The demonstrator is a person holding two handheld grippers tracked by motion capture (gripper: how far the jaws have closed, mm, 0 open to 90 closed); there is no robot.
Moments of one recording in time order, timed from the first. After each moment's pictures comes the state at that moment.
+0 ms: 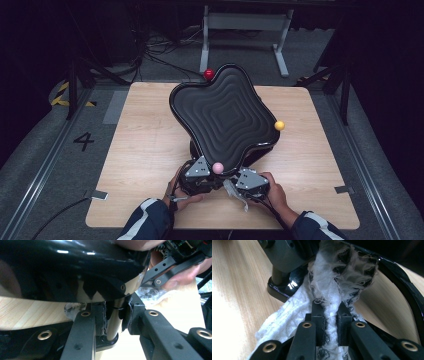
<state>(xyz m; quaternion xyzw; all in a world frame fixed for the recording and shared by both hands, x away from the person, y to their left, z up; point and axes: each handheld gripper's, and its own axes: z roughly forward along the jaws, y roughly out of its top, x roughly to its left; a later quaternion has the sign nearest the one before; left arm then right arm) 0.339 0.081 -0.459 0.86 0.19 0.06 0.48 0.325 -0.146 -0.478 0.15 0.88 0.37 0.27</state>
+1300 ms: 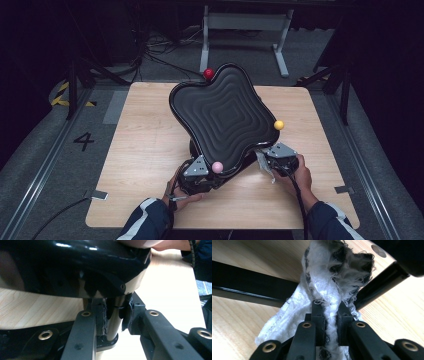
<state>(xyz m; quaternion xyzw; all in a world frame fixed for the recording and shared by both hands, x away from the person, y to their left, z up) 0.341 0.083 -0.461 0.85 0.20 0.05 0.49 0.393 -0.235 -0.477 0.31 0.84 0.30 0.33</state>
